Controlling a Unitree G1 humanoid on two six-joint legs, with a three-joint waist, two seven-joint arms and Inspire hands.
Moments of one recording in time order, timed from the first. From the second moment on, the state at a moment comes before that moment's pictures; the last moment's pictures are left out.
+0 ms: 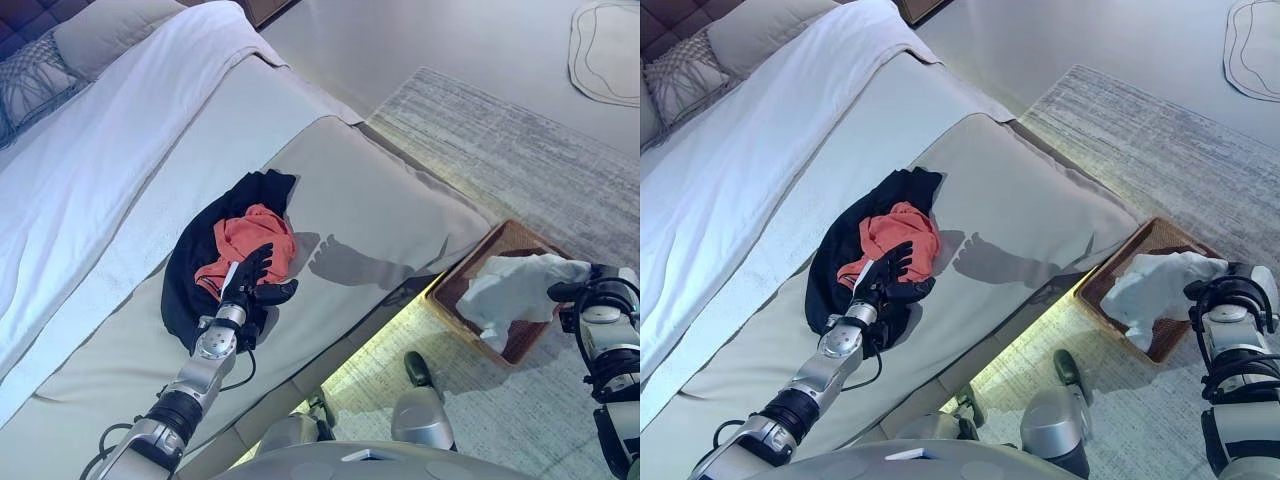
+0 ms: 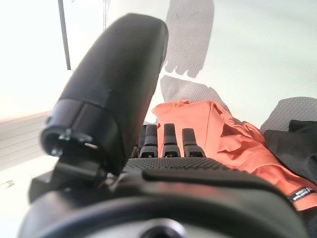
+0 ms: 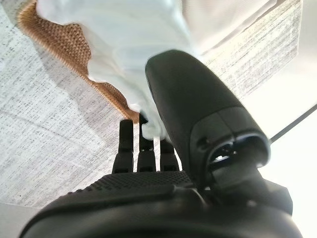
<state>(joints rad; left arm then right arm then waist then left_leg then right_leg) -0.14 0.36 -0.40 0.53 -0.33 -0.17 0.17 -0.36 -0.80 0.05 0.96 0.17 0.21 -0.30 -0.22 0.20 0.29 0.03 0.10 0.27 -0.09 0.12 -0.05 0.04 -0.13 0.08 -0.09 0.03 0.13</state>
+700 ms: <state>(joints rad) -0.15 0.36 -0.40 0.53 -0.33 -0.18 0.19 -0.40 -0.81 0.06 0.78 0.14 0.21 -0.30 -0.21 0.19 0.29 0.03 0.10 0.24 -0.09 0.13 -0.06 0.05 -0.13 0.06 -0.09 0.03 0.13</state>
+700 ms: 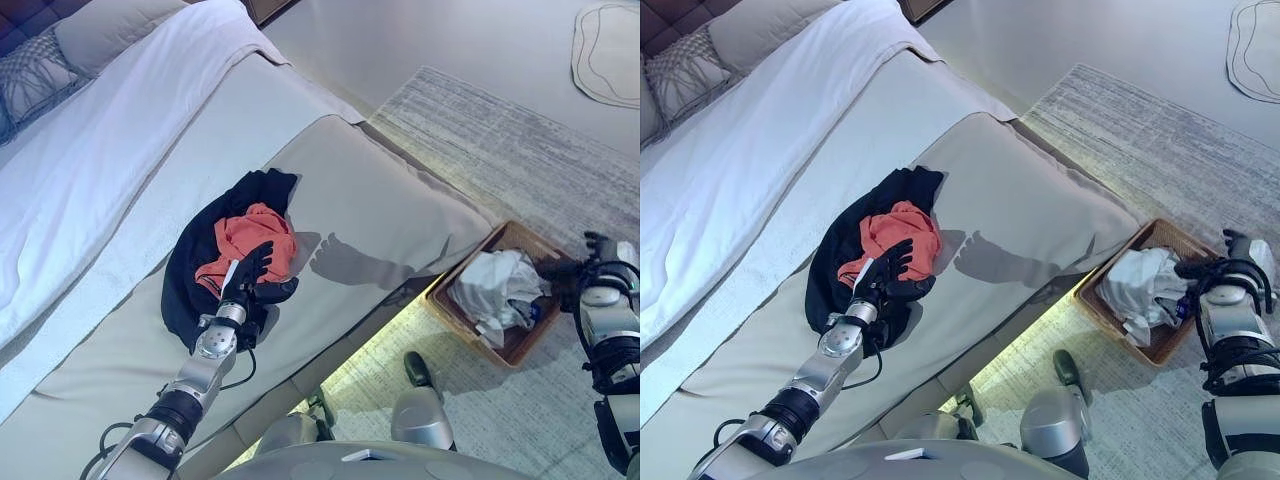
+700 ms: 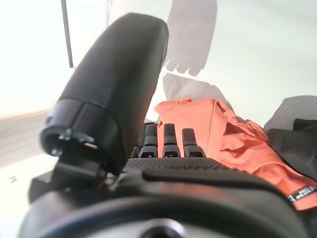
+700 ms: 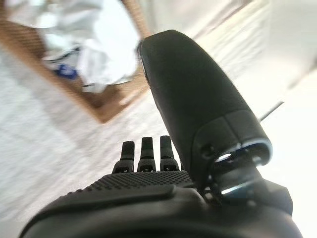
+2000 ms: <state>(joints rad) -0.07 0.35 -0.16 0.52 -0.32 -0.20 0.36 -0.60 -0.57 0.37 0.55 -0.06 0.28 -0.32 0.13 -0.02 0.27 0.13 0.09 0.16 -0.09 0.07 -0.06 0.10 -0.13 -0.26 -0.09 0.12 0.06</state>
